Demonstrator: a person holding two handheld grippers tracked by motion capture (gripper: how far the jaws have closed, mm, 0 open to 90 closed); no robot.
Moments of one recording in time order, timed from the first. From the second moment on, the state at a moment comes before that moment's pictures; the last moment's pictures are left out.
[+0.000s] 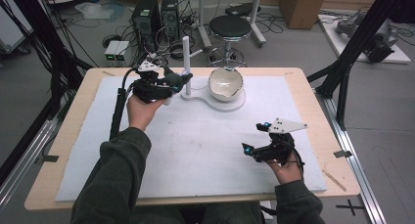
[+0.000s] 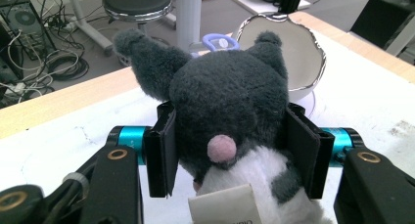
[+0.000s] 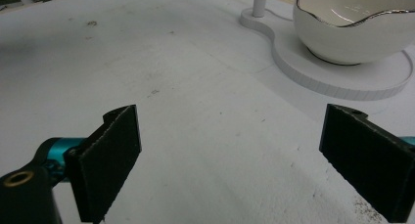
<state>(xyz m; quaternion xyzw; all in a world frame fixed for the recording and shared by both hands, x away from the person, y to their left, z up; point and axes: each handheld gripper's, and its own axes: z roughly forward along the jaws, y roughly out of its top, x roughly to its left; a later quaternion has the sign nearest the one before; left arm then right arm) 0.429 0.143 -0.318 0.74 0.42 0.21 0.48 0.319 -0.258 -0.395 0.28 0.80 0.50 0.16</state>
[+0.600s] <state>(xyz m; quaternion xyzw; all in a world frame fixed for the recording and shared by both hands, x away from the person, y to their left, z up) 0.433 0.140 -0.325 0.75 0.42 0.22 0.45 0.319 -0.258 -0.396 0.28 0.81 0.50 0.16</state>
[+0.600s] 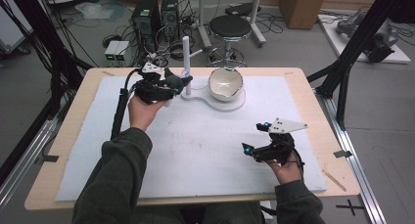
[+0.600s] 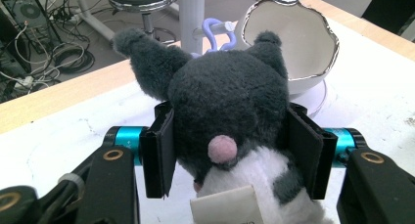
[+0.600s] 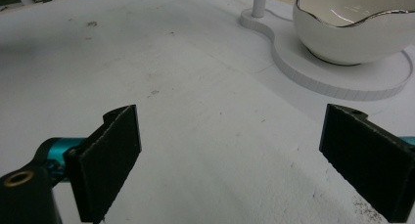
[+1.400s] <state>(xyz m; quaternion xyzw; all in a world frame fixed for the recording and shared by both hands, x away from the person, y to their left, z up) 0.438 0.136 -0.331 0.76 0.43 0.22 0.44 0.319 -0.258 -0.395 0.28 0.80 0.50 0.17</state>
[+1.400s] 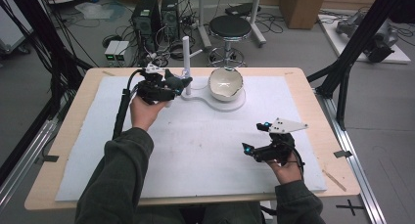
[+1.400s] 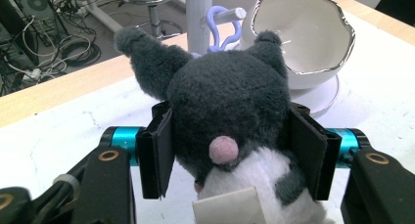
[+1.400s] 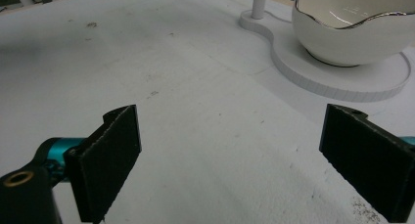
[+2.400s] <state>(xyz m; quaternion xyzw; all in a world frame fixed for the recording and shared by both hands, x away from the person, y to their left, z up) 0.442 0.132 -0.338 0.77 0.43 0.22 0.42 0.318 -0.259 -0.395 0.28 0.80 0.50 0.17</state>
